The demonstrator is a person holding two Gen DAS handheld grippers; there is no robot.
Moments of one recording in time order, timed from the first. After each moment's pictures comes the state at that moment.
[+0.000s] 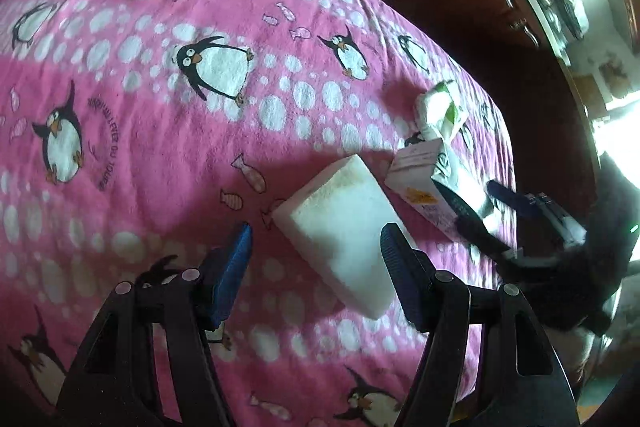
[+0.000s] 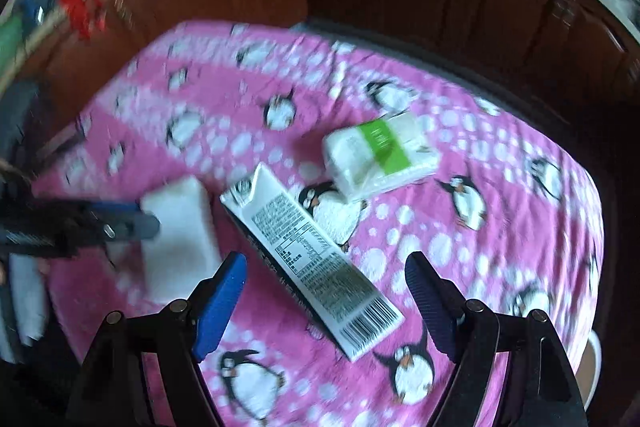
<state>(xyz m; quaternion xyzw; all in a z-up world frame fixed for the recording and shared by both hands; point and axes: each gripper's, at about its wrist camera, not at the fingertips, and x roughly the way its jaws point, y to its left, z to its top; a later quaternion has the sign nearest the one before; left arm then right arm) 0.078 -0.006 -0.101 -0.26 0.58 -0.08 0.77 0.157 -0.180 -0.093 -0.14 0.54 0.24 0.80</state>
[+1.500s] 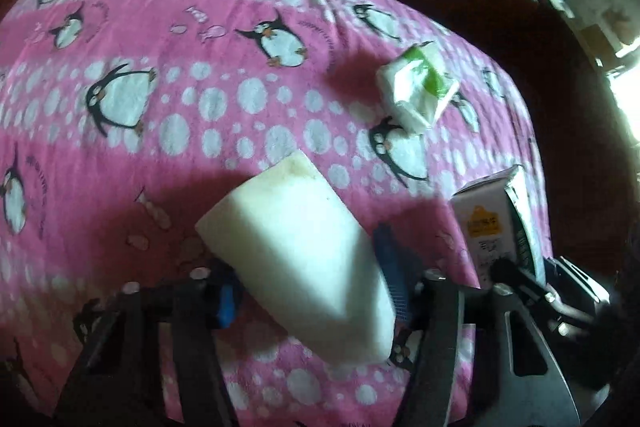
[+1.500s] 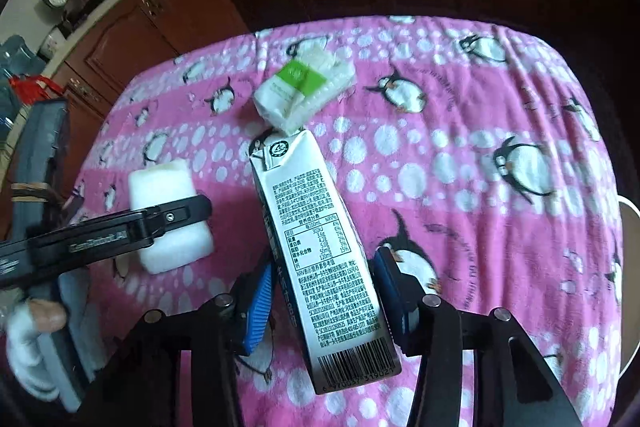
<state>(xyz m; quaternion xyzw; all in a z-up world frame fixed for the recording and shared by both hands) 0.107 -0.073 -0.110 -0.17 0.58 -0.10 0.79 0.105 -0.274 -0.085 0.06 0.54 0.15 0.83</state>
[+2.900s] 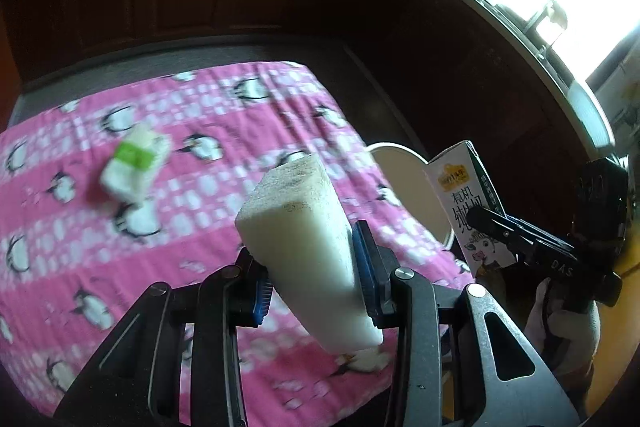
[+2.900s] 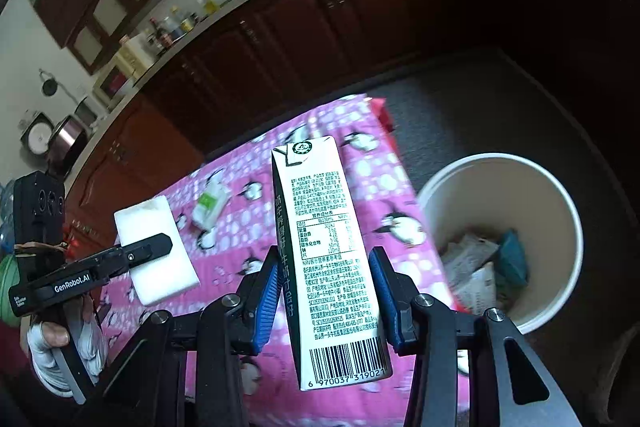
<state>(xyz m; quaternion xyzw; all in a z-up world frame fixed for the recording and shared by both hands) 0.071 -0.240 0.008 -0.04 0.49 -0.32 0.81 -0.010 -0.462 0.002 0.21 0.42 0.01 0.88</state>
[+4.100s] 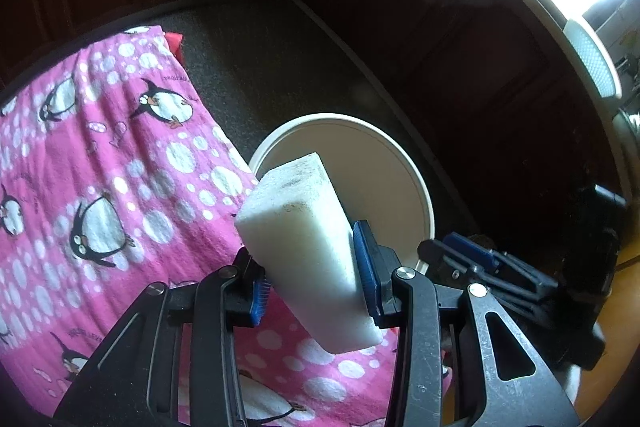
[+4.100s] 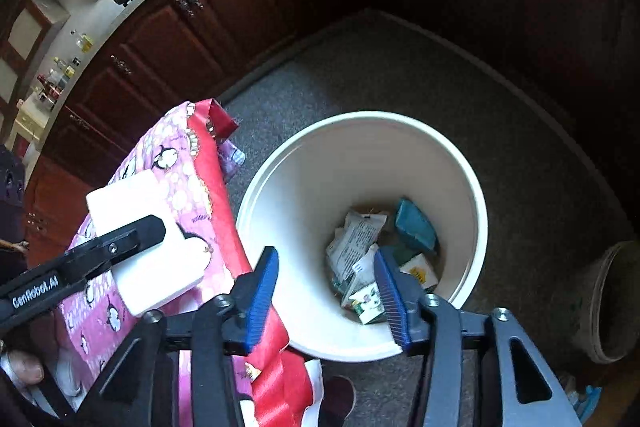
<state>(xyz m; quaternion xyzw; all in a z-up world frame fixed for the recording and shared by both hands) 0.114 -0.446 -0.061 0.02 0.54 -0.38 0.75 -0.027 -0.579 -0.073 0.27 0.46 -0.15 0.83</state>
